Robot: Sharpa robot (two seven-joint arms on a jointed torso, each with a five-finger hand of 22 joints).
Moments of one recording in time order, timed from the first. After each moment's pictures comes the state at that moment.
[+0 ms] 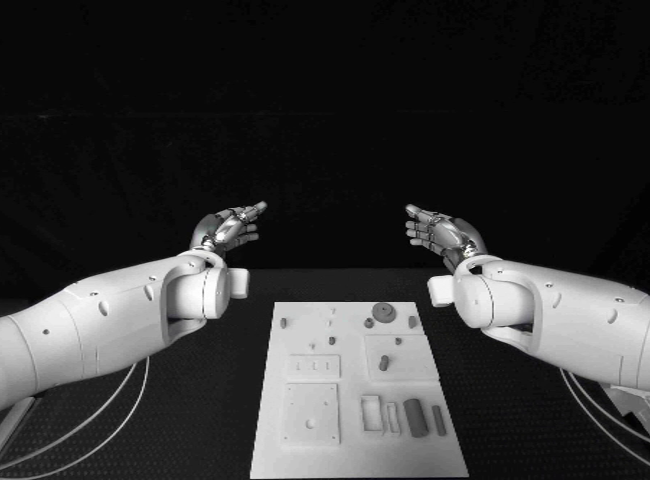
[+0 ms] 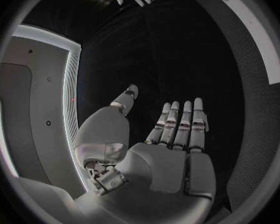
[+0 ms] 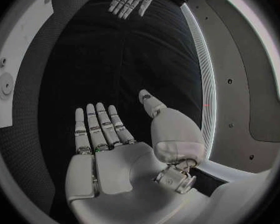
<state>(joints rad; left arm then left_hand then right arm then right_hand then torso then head) 1.23 -0.66 -0.10 1.19 0.00 -0.60 0.34 0.88 -0.06 0.38 -0.18 0.05 0.48 0.12 0.25 0.52 0.68 0.11 0.06 0.07 0.54 0.16 0.15 0.55 0.01 0.60 0.12 0.07 0.62 1.21 -0.71 -0.10 1.27 -0.01 -0.54 0.35 0.80 0.03 0.41 -0.15 0.06 0.44 0.15 0.29 0.35 0.62 0.17 0.12 0.07 0.45 0.19 0.31 0.28 0.11 0.30 0.22 0.07 1.27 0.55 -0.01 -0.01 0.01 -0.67</state>
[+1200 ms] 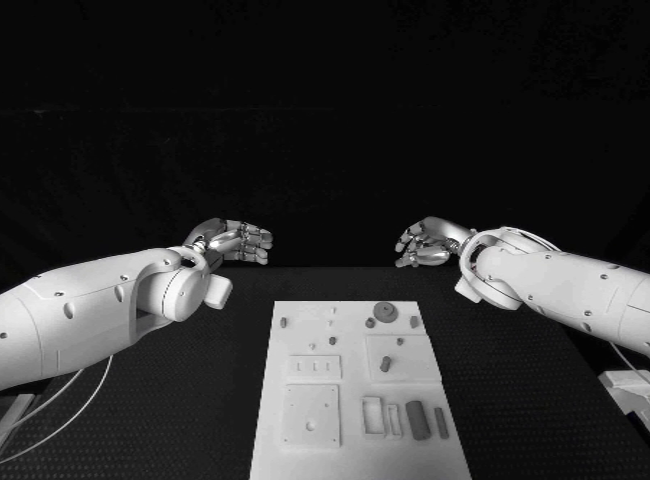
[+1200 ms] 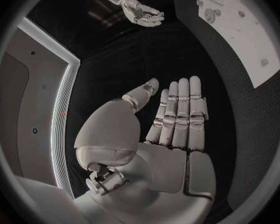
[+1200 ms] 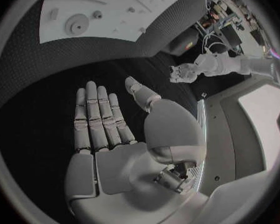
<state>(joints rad) 1.31 -0.76 -0.16 1.25 -0.14 -0.30 0.18 1.15 -0.07 0.55 -0.29 0.05 0.83 0.16 0.36 0.51 1.13 0.12 0.21 0.14 1.04 0.07 0.41 0.72 0.04 0.99 -0.02 0.27 0.73 1.29 -0.64 -0.15 1.04 -1.08 -0.22 0.09 1.09 -0.06 0.53 -0.29 0.06 0.74 0.19 0.40 0.40 1.08 0.14 0.23 0.11 0.99 0.09 0.54 0.47 0.25 0.82 0.20 0.17 1.31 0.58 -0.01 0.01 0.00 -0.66</state>
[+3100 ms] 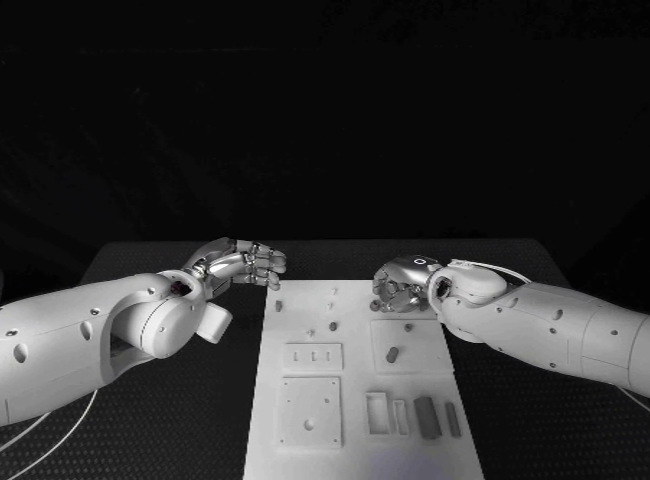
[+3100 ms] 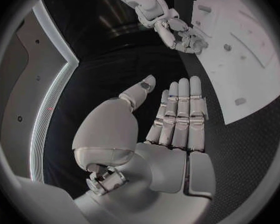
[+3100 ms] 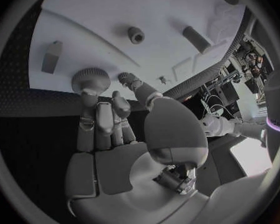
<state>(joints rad) 1.31 -0.84 -0.14 1.47 -0.17 -0.24 0.19 1.10 -0.09 0.52 -0.28 0.05 0.82 0.17 0.34 0.50 1.12 0.12 0.17 0.14 1.04 0.08 0.39 0.74 0.03 0.99 -0.02 0.27 0.74 1.23 -0.59 -0.15 1.08 -1.57 -0.24 0.01 1.12 -0.10 0.51 -0.29 0.07 0.85 0.15 0.30 0.45 1.20 0.04 1.14 1.20 1.25 -0.07 1.47 1.17 0.25 1.14 -0.01 0.90 1.31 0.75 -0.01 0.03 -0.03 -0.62</state>
